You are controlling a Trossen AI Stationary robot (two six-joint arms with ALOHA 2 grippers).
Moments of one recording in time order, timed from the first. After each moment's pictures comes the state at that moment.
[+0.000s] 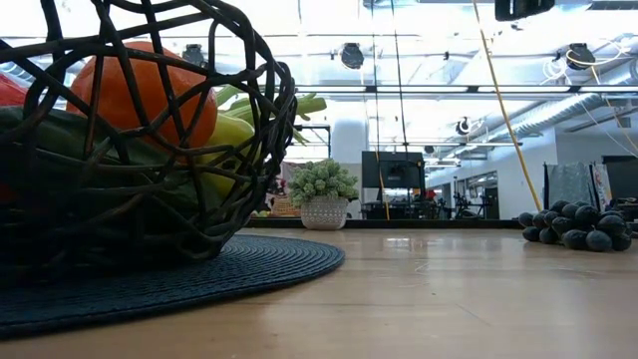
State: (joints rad) left arm -0.26 1.51 1.33 -0.13 -0.17 -1.37; right arm 0.19 0.90 0.83 -0.17 -0.21 1.27
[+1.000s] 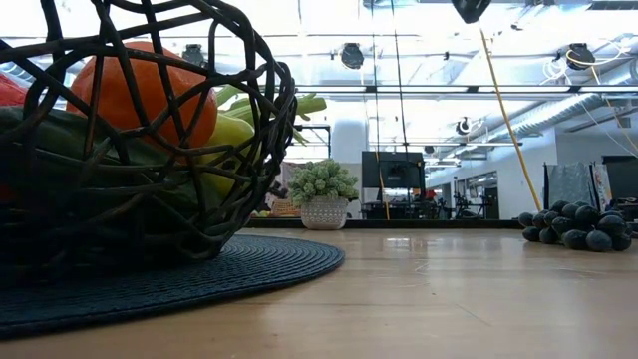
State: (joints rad) left arm -0.19 1.51 1.34 -0.04 -0.19 -1.38; right arm 0.08 0.87 0.83 -0.18 -0.16 0.28
